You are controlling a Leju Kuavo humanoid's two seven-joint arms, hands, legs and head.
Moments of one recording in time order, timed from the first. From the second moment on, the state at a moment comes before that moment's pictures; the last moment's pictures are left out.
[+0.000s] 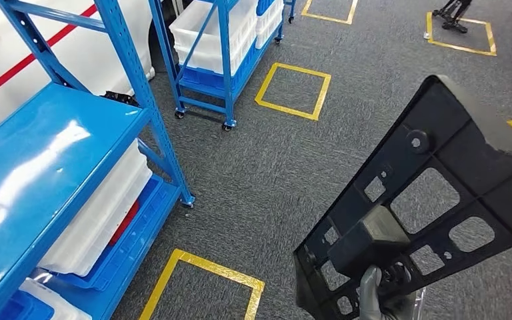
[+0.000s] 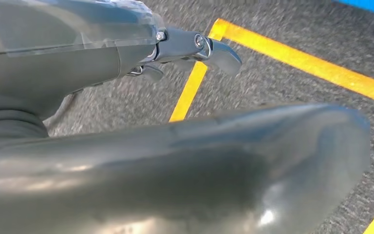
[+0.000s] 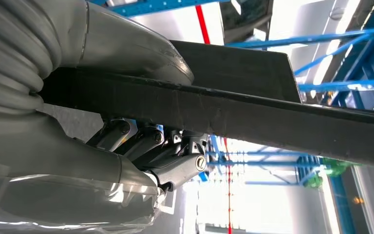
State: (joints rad) left arm -0.05 -0.16 1.44 -0.39 -1.22 -0.01 -0.42; right arm 0.47 0.11 0.31 -1.98 0.06 -0.24 -0.66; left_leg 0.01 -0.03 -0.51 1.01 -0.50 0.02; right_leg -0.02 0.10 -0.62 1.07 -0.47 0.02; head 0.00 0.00
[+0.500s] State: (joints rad) left arm -0.05 -0.16 1.44 -0.39 -1.22 -0.01 -0.42; right arm 0.49 0.11 0.30 -2.01 0.06 -0.20 -0.66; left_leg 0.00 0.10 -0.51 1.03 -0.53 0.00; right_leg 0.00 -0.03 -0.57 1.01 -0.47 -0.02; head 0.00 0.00
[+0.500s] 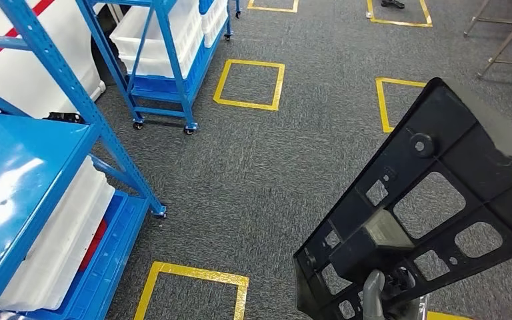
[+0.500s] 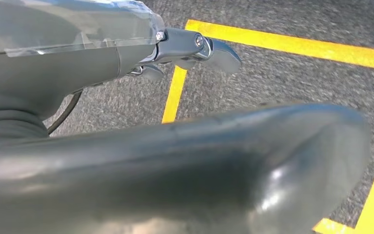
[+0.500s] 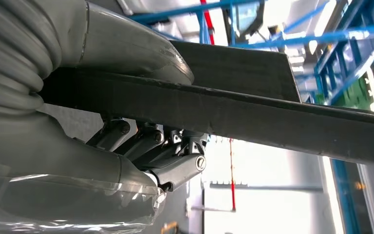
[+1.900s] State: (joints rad) left arm -0.07 -0.20 1.41 -0.36 -1.25 0.08 -0.42; right arm 0.64 0.34 0.00 -2.23 0.10 0.11 -0.62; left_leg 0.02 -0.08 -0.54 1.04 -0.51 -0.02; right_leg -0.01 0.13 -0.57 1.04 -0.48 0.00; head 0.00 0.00
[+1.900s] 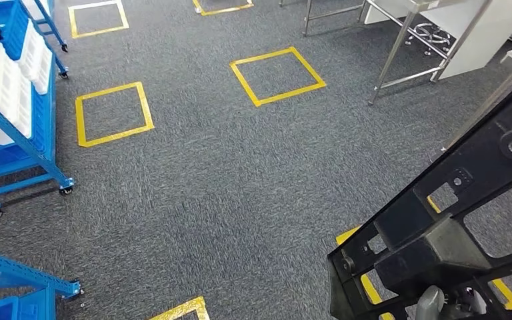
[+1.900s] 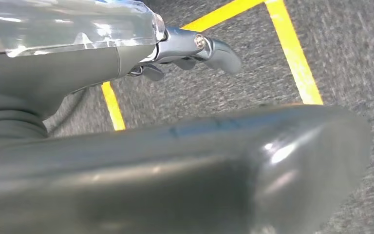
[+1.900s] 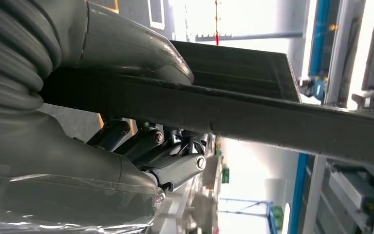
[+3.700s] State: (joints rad) left arm -0.07 -0.20 1.41 -0.36 -1.21 0.07 -0.41; right arm 0.64 0.35 -0.01 -2.23 0.13 0.11 -0.61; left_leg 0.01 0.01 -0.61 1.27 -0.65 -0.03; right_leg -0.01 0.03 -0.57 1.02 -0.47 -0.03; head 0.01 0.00
